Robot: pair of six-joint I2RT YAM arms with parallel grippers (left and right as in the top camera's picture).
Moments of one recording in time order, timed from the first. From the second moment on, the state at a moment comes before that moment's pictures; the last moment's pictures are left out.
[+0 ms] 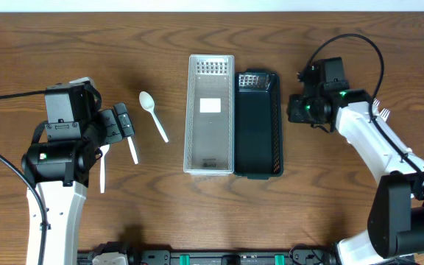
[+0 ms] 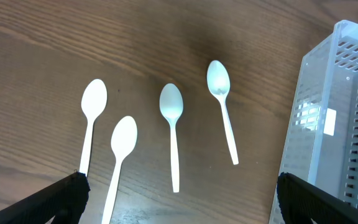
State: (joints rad) left arm 0.05 1.13 1.12 -0.91 -0.03 -0.23; right arm 0.13 1.70 1.16 -0.66 -0.11 0.26
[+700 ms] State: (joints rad) left arm 0.05 1.13 1.12 -0.91 -0.03 -0.25; right arm -0.26 1.93 1.46 -0.87 0.12 0.41
